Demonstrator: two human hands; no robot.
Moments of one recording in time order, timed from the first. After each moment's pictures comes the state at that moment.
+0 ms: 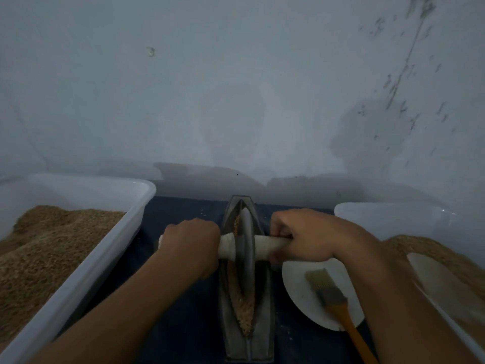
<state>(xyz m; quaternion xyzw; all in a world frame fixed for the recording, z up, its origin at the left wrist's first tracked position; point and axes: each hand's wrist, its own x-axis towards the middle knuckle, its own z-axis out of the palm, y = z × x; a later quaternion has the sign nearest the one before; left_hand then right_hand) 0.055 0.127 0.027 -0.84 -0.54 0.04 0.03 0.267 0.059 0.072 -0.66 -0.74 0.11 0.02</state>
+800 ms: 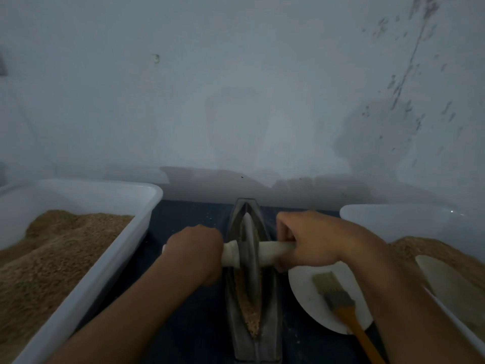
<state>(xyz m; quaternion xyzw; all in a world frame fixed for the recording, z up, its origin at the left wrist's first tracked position) 0.051 0.124 0.026 -0.83 -0.55 0.05 0.01 0.258 0.052 0.078 -0.67 -0.73 0.10 0.00</state>
